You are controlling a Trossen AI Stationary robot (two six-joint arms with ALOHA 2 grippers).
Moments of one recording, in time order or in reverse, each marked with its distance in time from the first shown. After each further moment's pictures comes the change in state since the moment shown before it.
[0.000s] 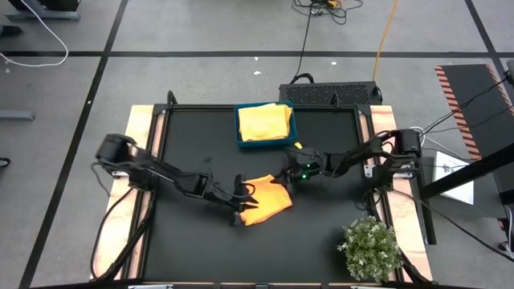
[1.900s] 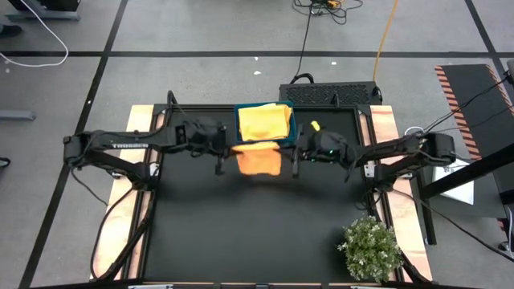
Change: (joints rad) left arm 0.481 -0.421 0.084 -0.566 0.227 0.275; right arm -0.054 -0.337 0.002 0.048 0.268 -0.260
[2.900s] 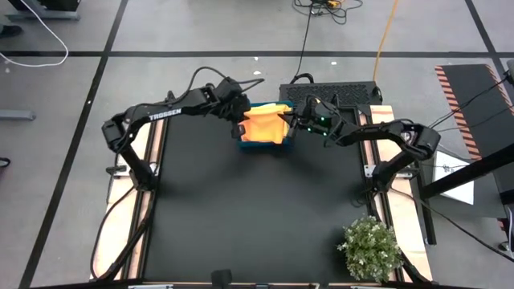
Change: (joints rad) left arm 0.331 0.425 0.535 -0.443 -0.029 0.207; right arm -0.431 0.169 0.109 -0.080 -0.065 -0.078
